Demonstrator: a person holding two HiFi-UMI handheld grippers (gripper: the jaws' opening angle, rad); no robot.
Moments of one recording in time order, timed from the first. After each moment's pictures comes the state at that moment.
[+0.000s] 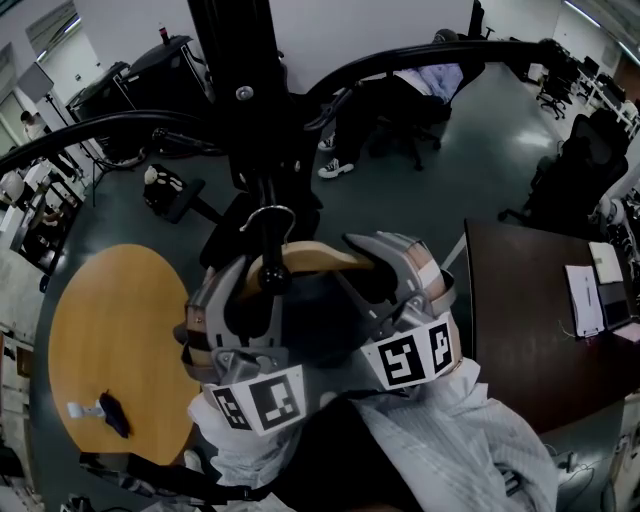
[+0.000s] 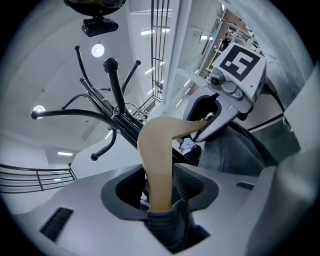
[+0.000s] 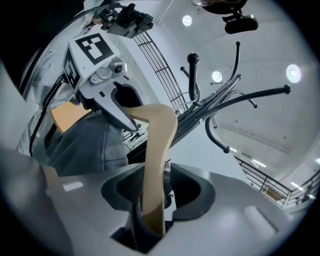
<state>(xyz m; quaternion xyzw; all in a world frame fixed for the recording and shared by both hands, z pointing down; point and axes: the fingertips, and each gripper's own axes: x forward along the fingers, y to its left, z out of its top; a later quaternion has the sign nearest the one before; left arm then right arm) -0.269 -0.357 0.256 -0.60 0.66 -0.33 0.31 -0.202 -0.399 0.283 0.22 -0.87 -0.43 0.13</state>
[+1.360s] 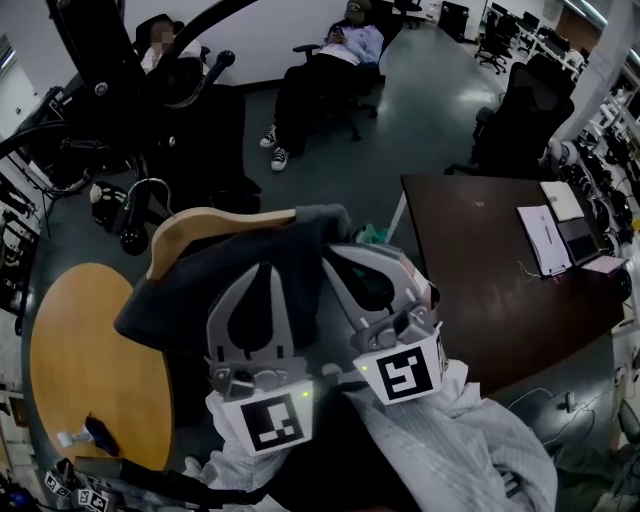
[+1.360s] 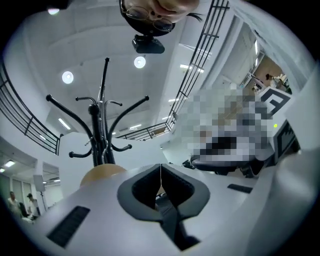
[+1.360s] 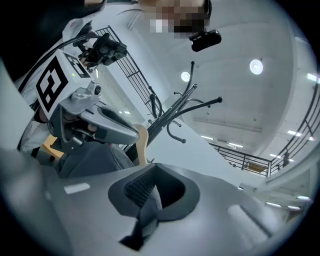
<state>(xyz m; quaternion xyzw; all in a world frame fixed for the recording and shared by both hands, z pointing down) -0.129 -0.329 0.244 -0.72 0.64 -0.08 0.26 -0.077 -0.351 0.271 0.33 -0.88 -0.34 0.03</state>
